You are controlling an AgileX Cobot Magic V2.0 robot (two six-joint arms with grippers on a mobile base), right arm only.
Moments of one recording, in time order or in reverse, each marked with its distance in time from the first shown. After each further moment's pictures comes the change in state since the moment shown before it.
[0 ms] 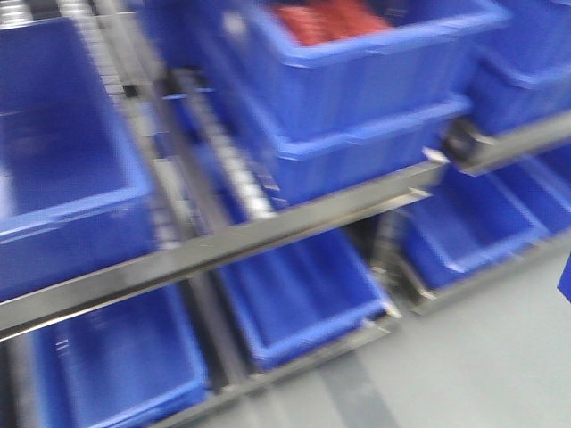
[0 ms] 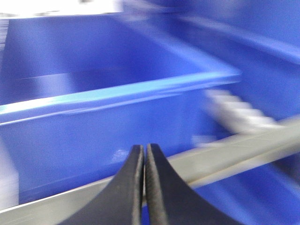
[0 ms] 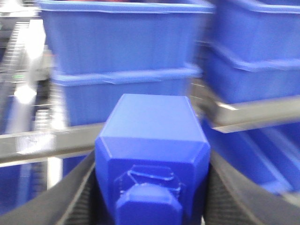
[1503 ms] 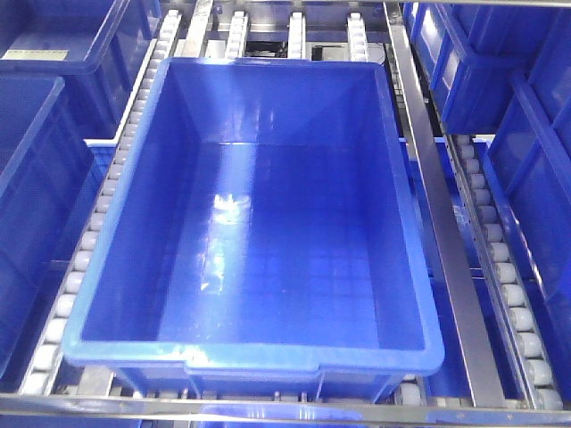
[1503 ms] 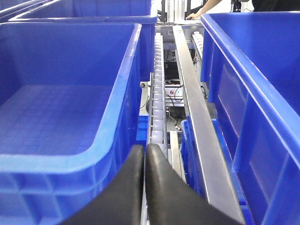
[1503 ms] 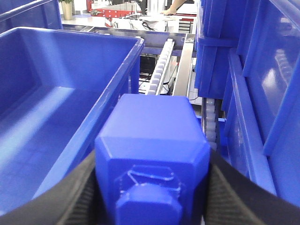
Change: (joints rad) arm 0.000 0.000 0.000 0.000 0.000 0.000
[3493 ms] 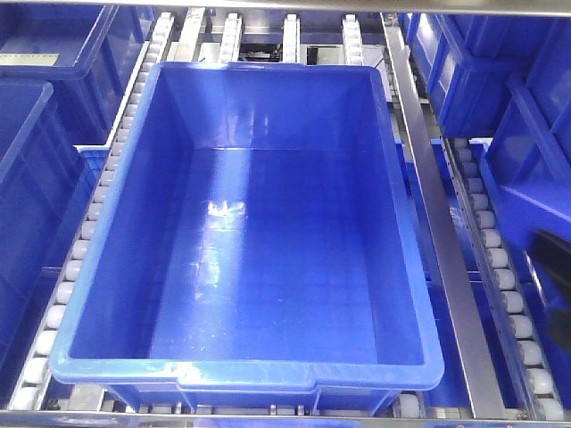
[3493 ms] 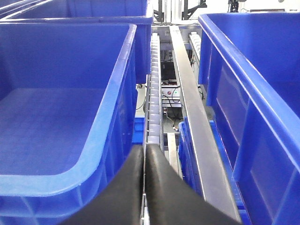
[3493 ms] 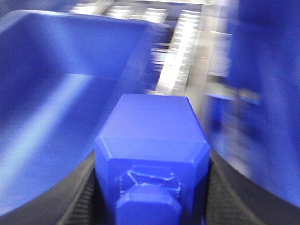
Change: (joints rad) arm 0.133 0.434 -0.261 0.081 -0.003 -0.070
